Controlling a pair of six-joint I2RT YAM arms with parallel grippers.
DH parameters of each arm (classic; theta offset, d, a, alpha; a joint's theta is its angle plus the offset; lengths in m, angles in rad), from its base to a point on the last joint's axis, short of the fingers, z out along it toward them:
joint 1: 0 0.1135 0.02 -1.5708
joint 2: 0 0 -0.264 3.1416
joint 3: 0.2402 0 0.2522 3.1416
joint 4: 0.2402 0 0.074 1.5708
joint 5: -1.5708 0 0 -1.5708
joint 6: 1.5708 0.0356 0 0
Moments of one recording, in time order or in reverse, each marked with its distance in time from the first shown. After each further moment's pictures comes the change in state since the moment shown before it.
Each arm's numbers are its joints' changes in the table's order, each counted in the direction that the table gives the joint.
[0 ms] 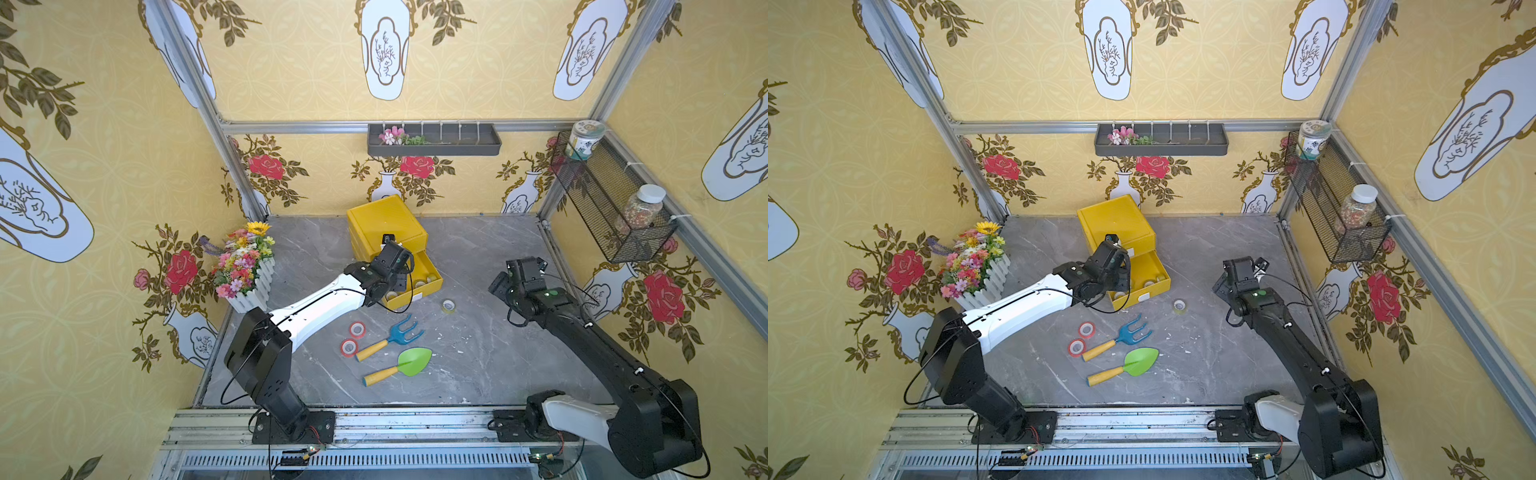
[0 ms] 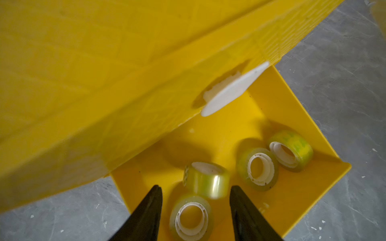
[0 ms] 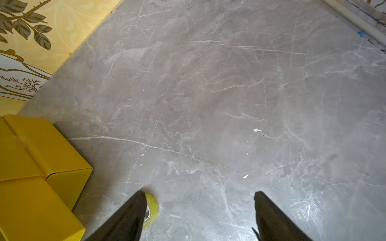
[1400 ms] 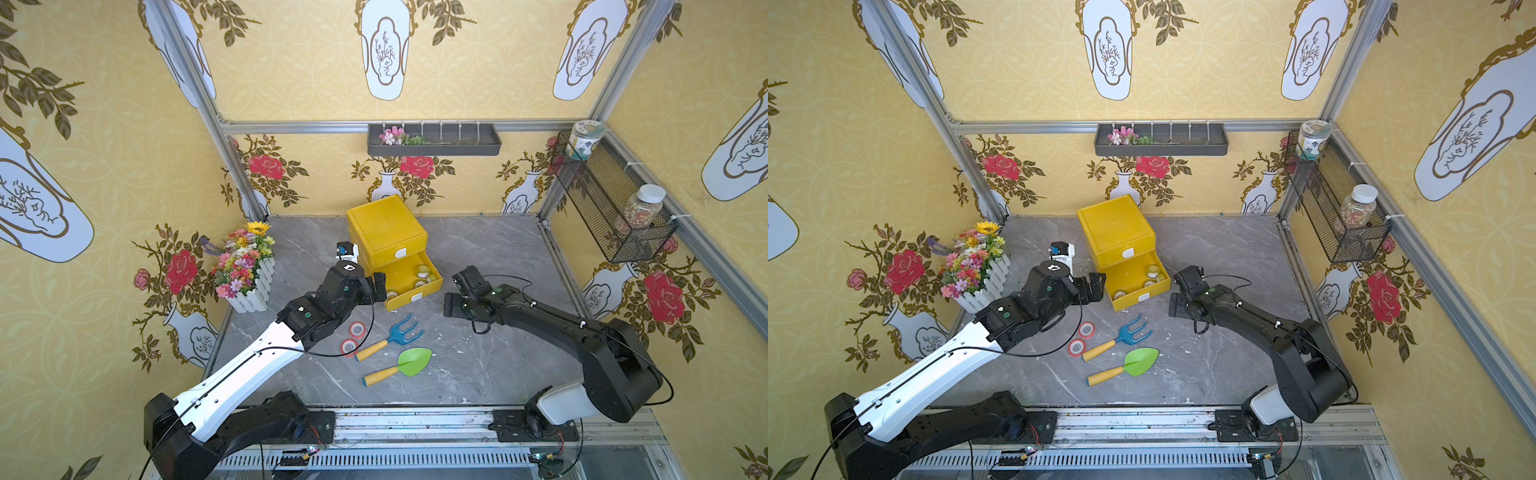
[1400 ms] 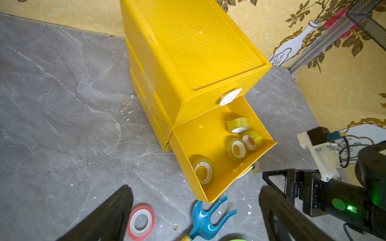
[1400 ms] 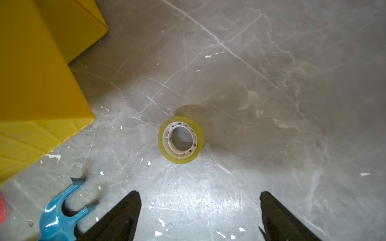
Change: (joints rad) left arm 0.013 -0.556 -0.306 -0.044 0.029 -0.050; right arm 0.341 0.312 0.041 -0.077 0.101 -0.201
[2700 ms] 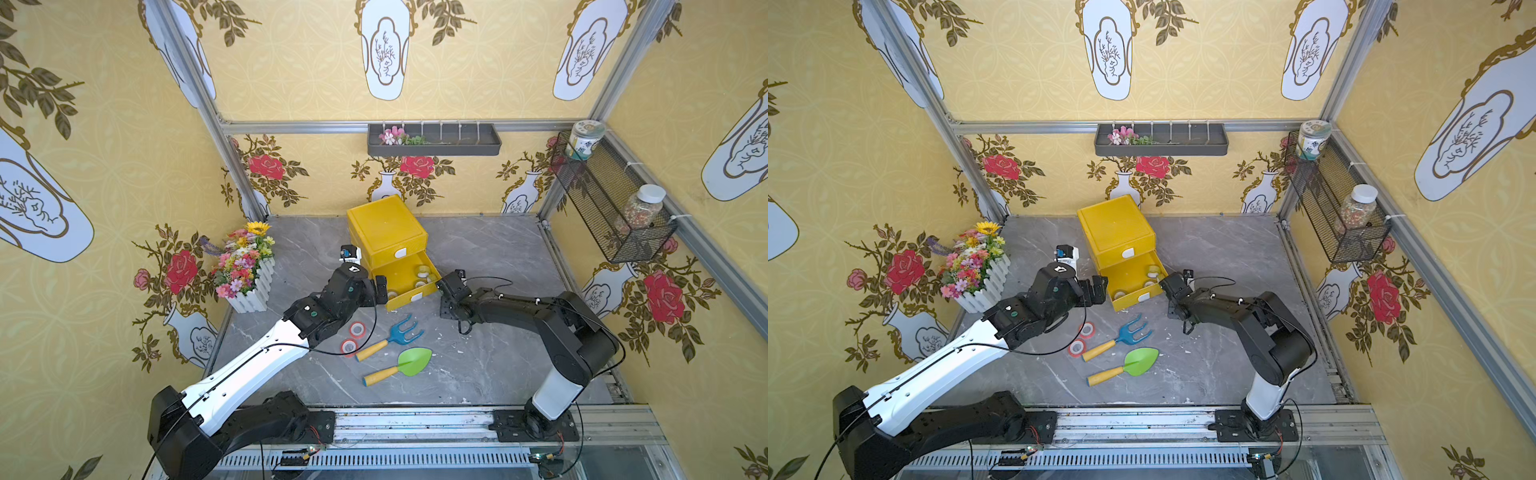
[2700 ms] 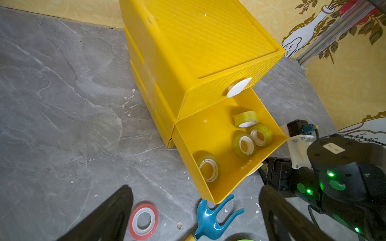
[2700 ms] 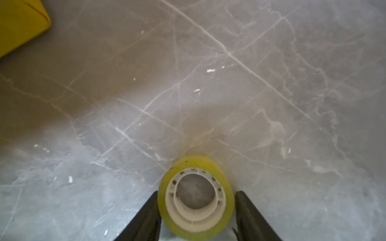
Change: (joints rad) left arm 0.000 0.032 -0.027 -0.021 -0.003 0.006; right arm 0.028 0.230 0.009 -0.185 -0.159 0.027
